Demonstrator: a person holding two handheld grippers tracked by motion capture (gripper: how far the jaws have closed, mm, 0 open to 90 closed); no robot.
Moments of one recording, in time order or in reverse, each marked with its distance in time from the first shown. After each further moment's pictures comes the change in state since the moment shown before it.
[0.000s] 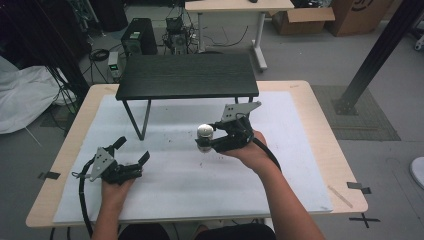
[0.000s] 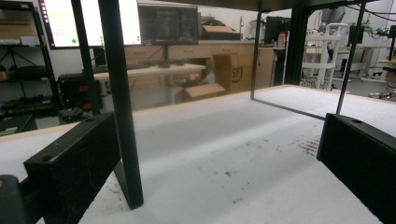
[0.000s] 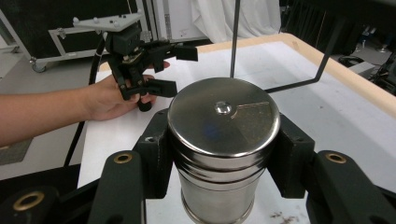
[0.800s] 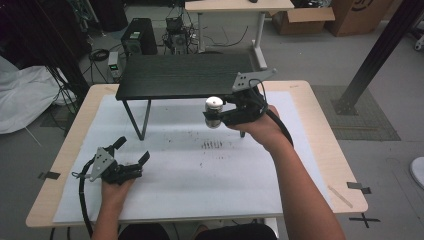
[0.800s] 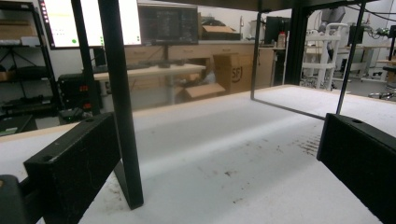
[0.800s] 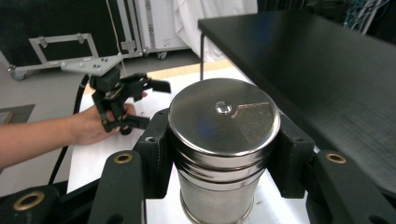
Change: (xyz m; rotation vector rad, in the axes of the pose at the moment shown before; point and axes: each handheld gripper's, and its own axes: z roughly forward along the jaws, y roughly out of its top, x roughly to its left) left arm 0.000 0.000 0.000 0.000 0.000 0.002; right arm -0.022 0.059 -0.042 -0.019 -0.070 -0.015
